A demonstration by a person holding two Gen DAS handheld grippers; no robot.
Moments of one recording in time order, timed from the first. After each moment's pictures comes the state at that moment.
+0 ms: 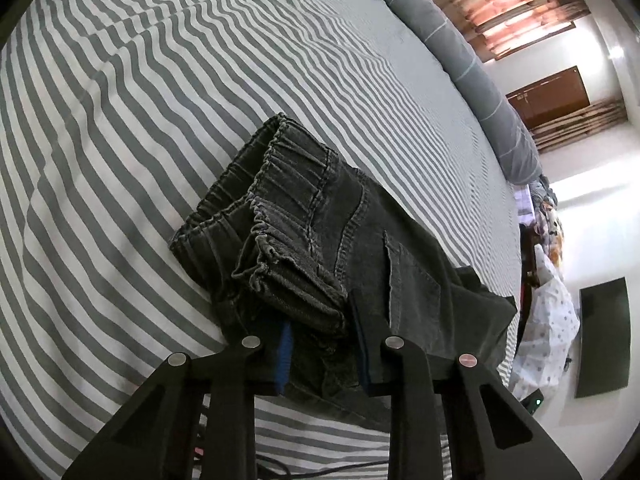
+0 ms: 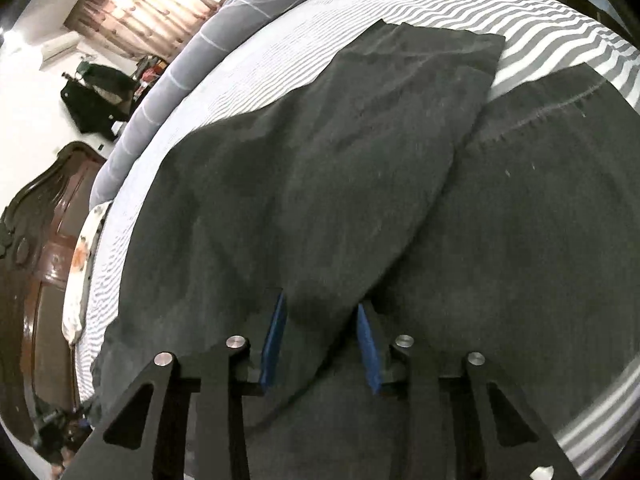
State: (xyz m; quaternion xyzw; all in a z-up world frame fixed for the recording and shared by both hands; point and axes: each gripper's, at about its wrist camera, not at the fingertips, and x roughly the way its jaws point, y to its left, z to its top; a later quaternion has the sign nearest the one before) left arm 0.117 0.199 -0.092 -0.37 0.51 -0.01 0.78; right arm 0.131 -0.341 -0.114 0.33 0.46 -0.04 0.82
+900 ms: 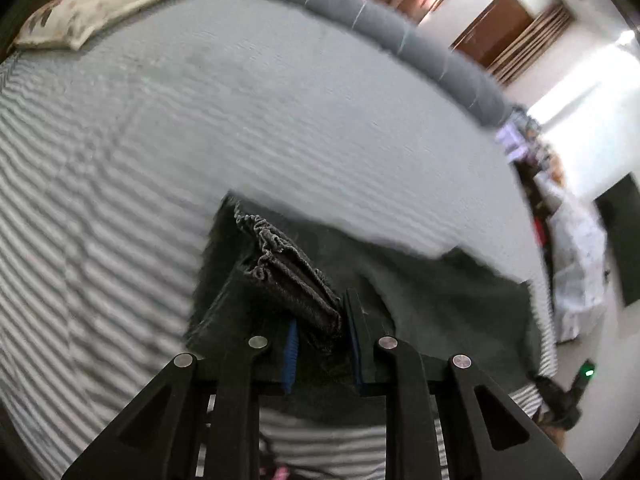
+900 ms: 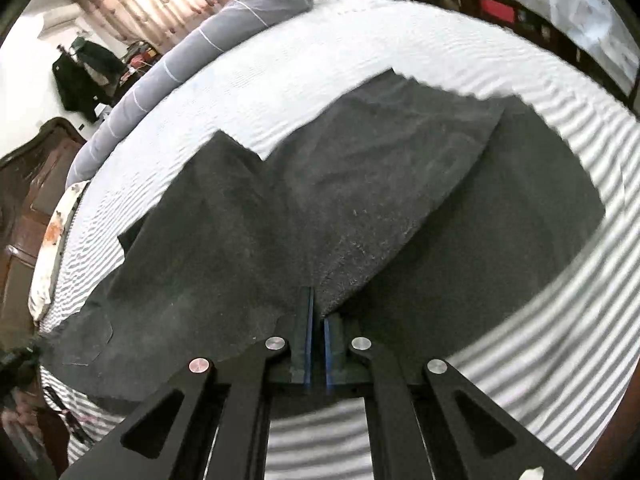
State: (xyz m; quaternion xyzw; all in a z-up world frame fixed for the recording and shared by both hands) left arm 0.150 0.202 -0.056 -0.20 0.52 -0.07 0.83; right arm 0.059 -0.324 -0.074 0.26 0.47 -0.09 0.84
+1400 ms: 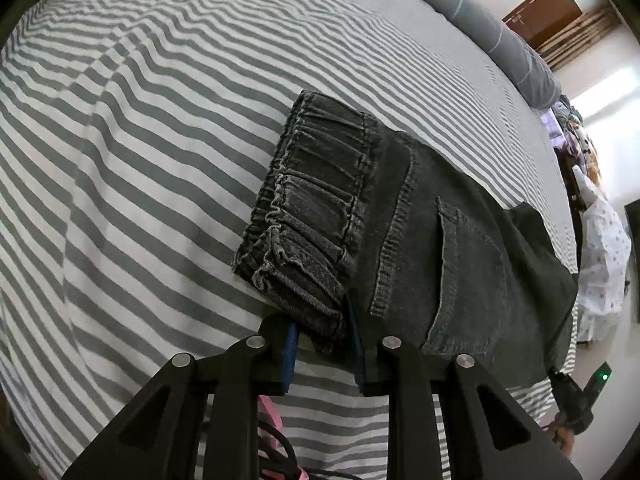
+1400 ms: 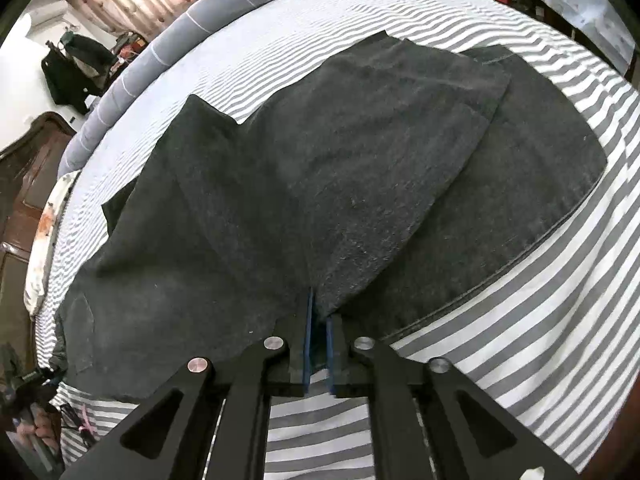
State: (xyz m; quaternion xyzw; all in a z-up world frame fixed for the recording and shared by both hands) left arm 0.125 0.217 -0.110 -0.21 0.57 -0.03 0.79; right arm 0.050 -0.320 -0.105 0.27 0.49 -0.08 0.82
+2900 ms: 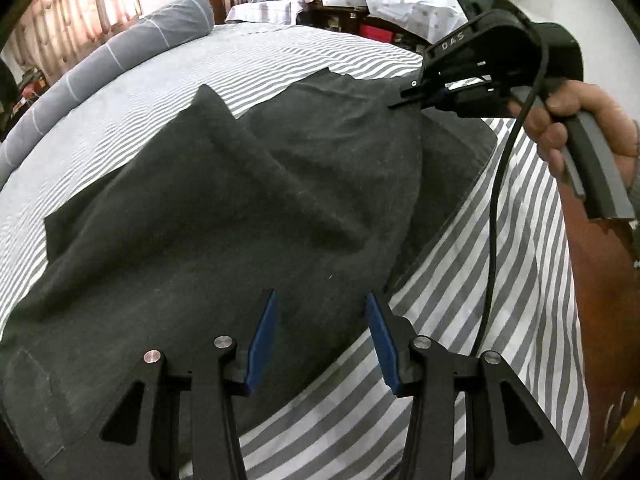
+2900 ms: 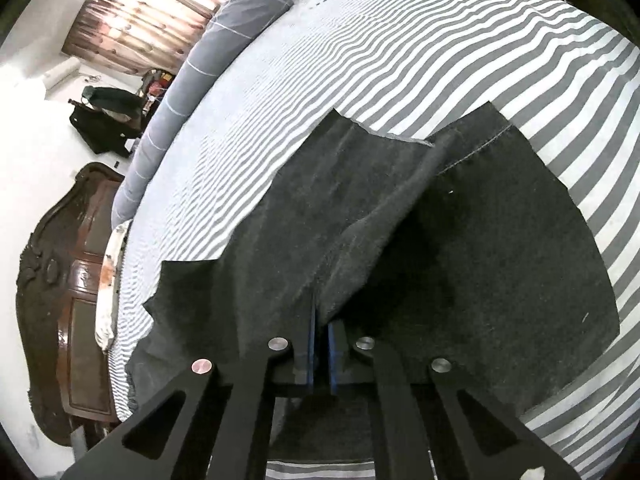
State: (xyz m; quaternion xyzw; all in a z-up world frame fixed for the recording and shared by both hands) left arm 0.046 -0.249 -0.120 0.19 0.44 -0.36 0.80; right arm 0.102 -0.463 -0.102 0.39 0.46 0.00 0.80
